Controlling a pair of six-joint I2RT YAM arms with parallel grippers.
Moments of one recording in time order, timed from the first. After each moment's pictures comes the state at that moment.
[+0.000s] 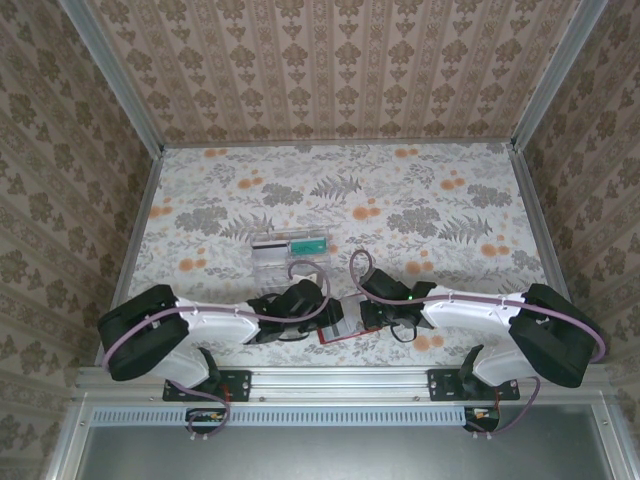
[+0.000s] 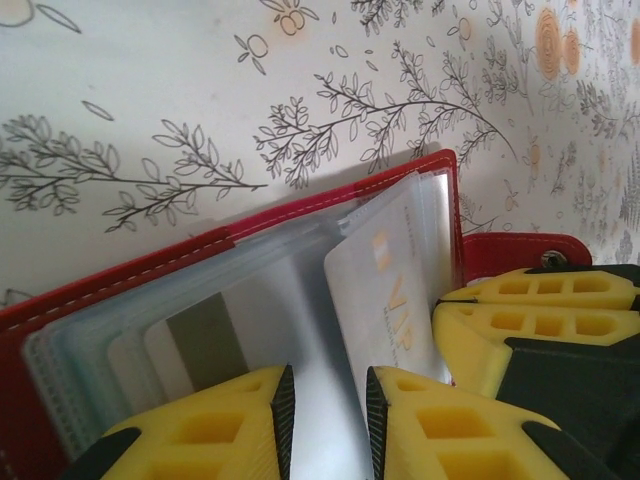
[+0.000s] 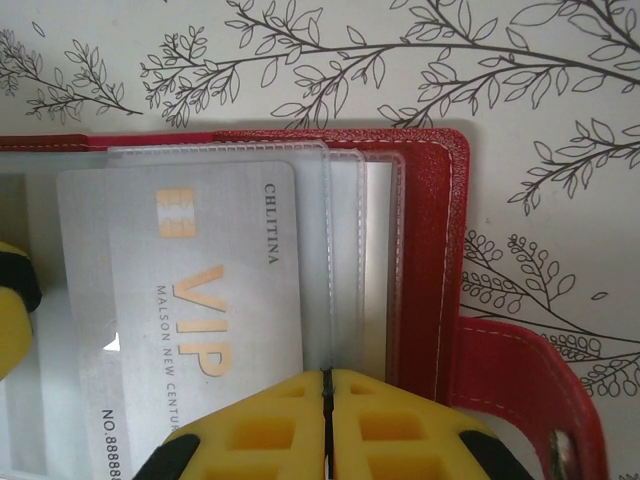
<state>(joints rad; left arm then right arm) -1.12 1.43 0.45 0.25 0.04 -1.19 0.89 1.37 0.58 -0.33 0.04 0.68</state>
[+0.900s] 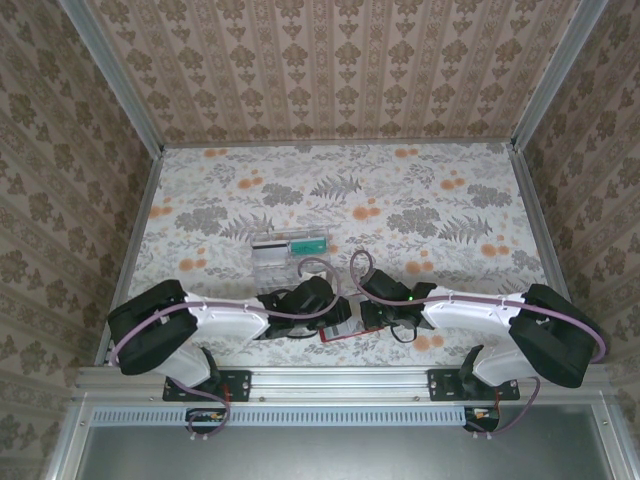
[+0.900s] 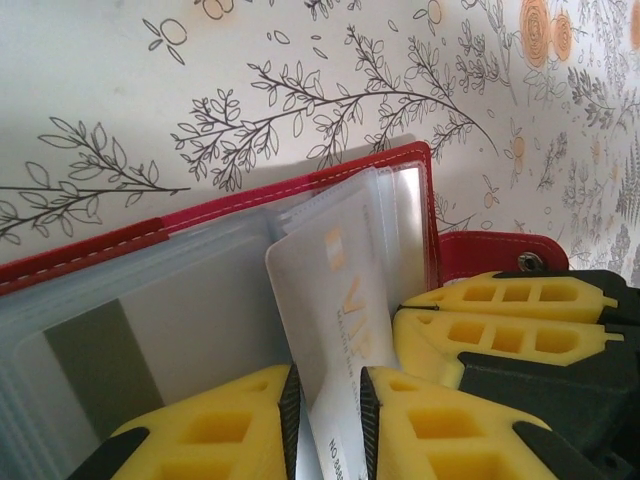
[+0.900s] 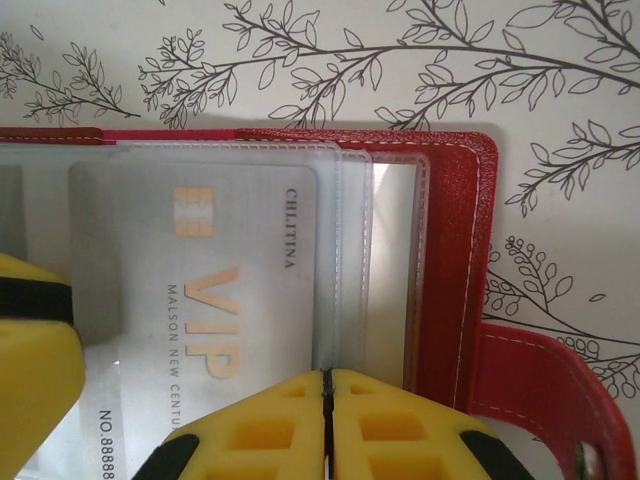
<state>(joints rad) -1.15 1.49 0.54 0.19 0.04 -1.19 0.90 1.37 0.58 -0.32 0.04 0.69</state>
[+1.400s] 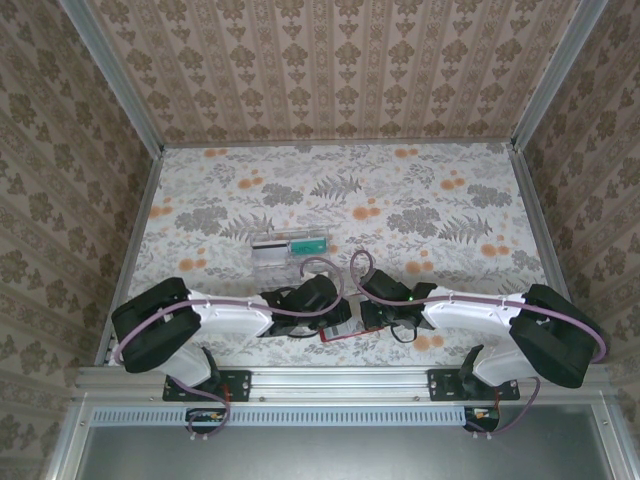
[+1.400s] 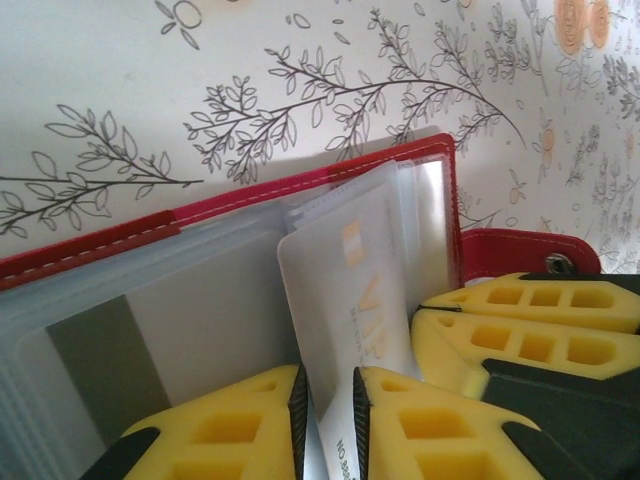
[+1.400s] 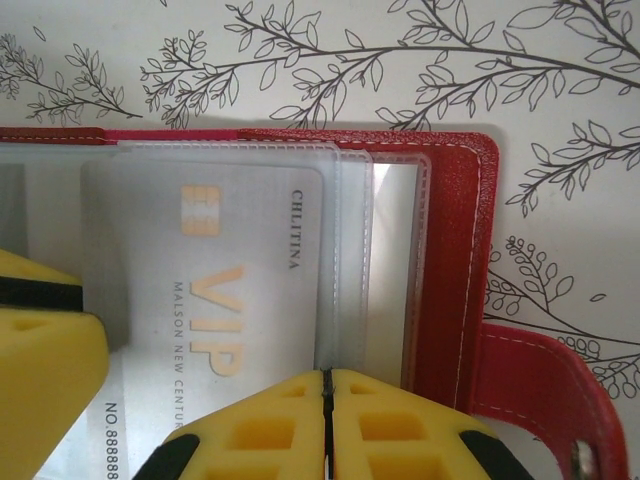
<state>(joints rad) -1.15 1.51 0.58 0.12 0.05 -1.19 0.90 1.37 0.58 -0.32 0.04 0.69</state>
